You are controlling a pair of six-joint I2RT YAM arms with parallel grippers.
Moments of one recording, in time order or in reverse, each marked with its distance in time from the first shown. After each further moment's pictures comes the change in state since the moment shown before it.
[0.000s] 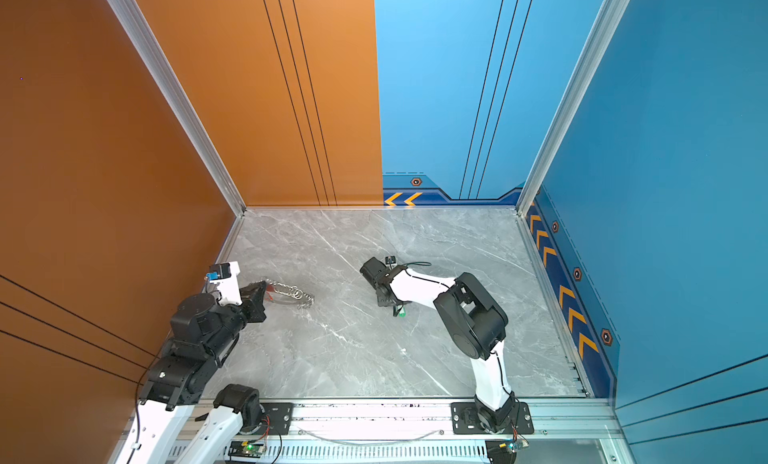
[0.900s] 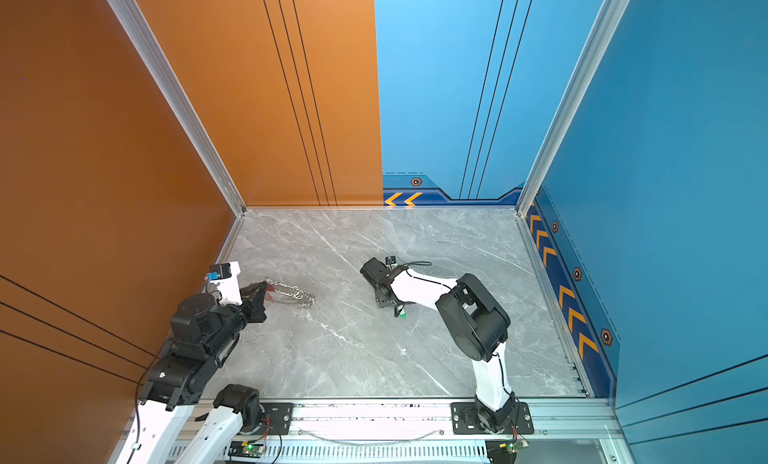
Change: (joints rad) left arm 0.000 0.000 0.000 0.000 0.011 -0.007; right arm 0.006 0.003 0.008 -0.011 0.019 -0.019
